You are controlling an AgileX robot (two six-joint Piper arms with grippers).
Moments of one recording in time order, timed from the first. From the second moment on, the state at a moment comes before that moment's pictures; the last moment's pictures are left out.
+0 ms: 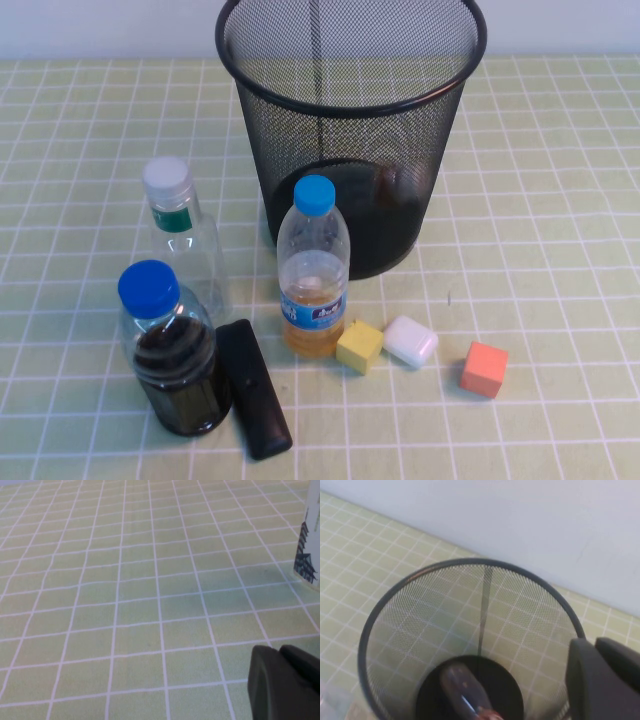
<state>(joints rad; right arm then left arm) 0.49 1.66 -2.44 -0.08 1.30 0.01 -0.03 -0.01 0.03 -0.07 0.35 0.13</state>
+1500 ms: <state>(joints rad) 0.05 0.35 -0.21 -0.12 0.05 0.04 -0.03 -0.01 0.03 -0.07 0.35 0.13</state>
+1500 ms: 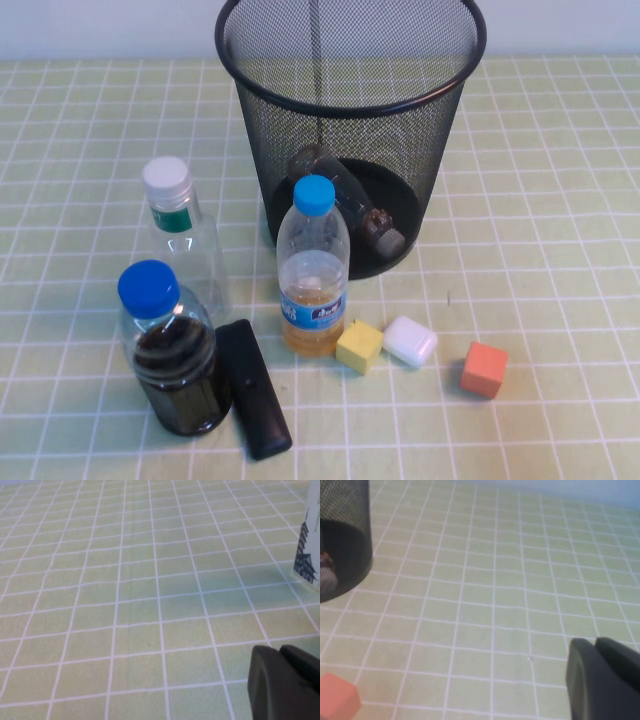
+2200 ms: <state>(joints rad) 0.02 -0.04 0.03 -0.10 0.33 0.02 -0.03 -0.01 0.03 -0.07 0.35 0.13</state>
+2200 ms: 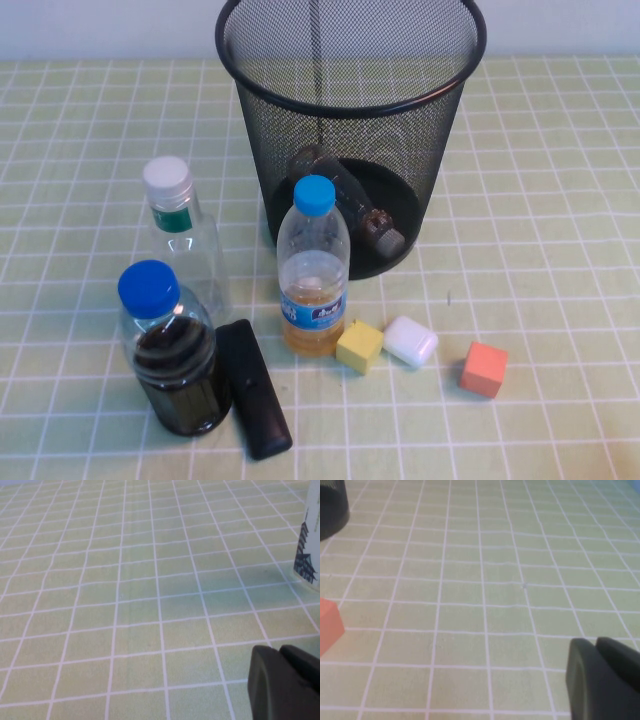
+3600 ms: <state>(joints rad) 0.02 -0.04 0.03 -0.10 0.33 0.02 -0.03 -0.01 0.03 -0.04 0.32 0.12</state>
